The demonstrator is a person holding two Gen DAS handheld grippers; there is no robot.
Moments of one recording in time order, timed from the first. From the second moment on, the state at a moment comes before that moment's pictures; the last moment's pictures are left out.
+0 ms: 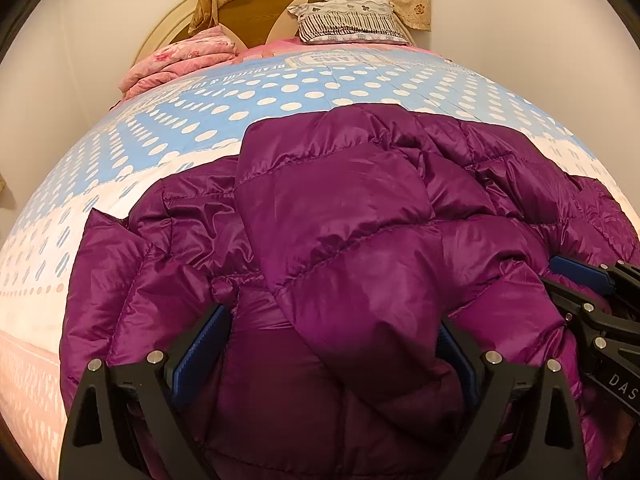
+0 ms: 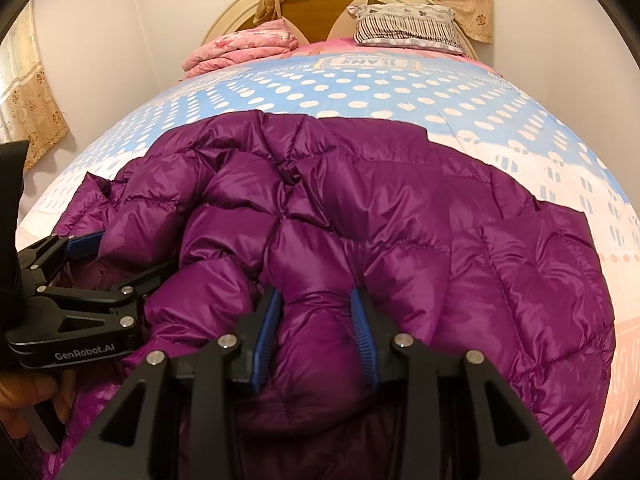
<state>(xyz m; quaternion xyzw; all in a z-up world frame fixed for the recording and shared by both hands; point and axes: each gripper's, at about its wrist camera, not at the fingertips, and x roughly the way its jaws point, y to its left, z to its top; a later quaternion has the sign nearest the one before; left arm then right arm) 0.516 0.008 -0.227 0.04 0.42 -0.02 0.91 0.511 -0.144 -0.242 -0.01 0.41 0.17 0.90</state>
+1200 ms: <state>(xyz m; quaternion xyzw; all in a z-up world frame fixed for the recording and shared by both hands) 0.520 0.008 -0.228 0.05 0.42 -0.01 0.91 0.510 -0.141 -0.242 -0.03 0.41 0.16 0.90</state>
